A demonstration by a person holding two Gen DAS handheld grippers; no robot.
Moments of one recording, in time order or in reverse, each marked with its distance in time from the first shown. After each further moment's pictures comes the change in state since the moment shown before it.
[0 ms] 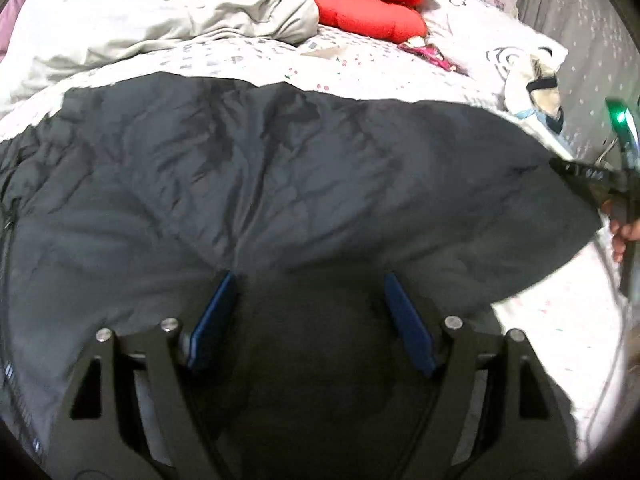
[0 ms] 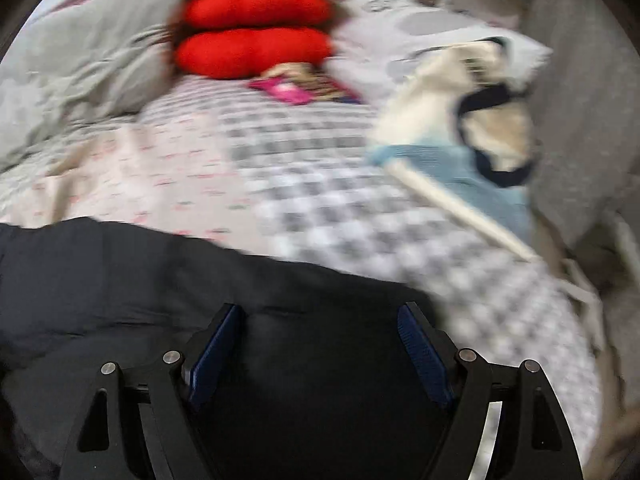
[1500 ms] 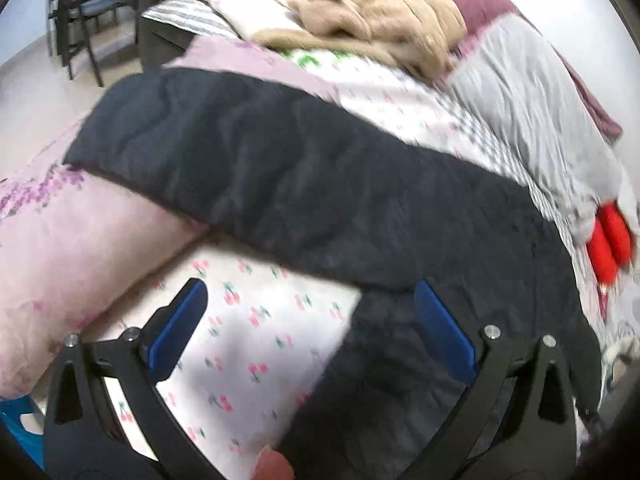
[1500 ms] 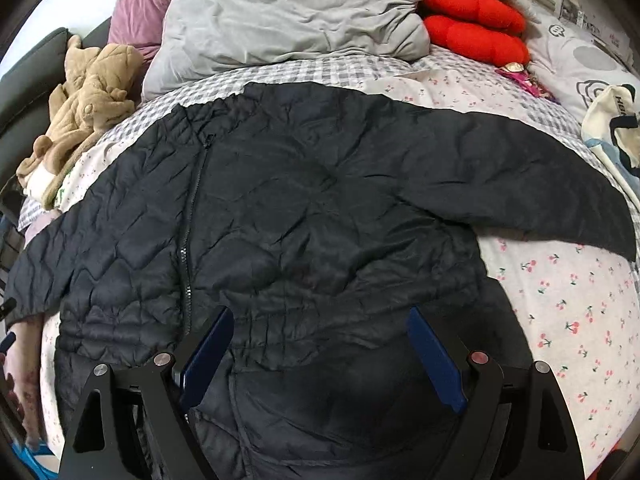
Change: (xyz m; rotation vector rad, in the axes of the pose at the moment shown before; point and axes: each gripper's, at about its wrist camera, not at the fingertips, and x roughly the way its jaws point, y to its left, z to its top) left arm -0.350 0.339 -0.251 -0.899 -0.177 0.558; right arm -0.230 0.289 -0.152 -0.186 0.112 0.513
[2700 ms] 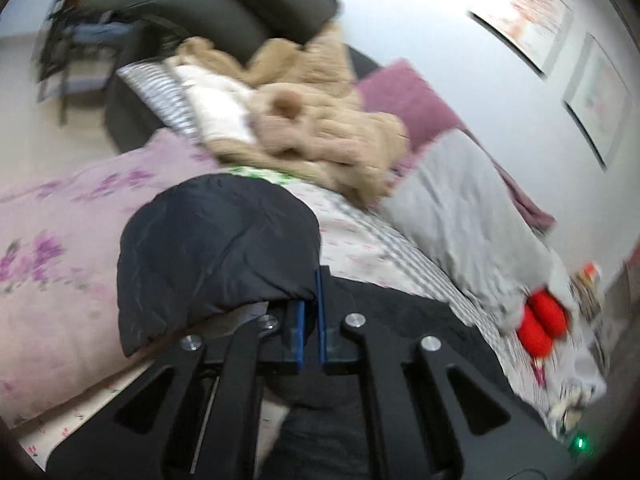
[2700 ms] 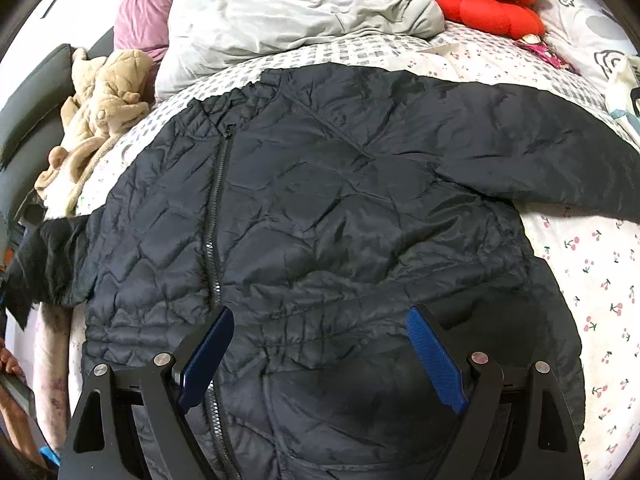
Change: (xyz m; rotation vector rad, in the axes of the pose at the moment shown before) left arm -0.040 0.000 0.041 -0.063 -0.351 -0.330; right arm 0.016 0.007 -0.004 0.053 0.044 0.122
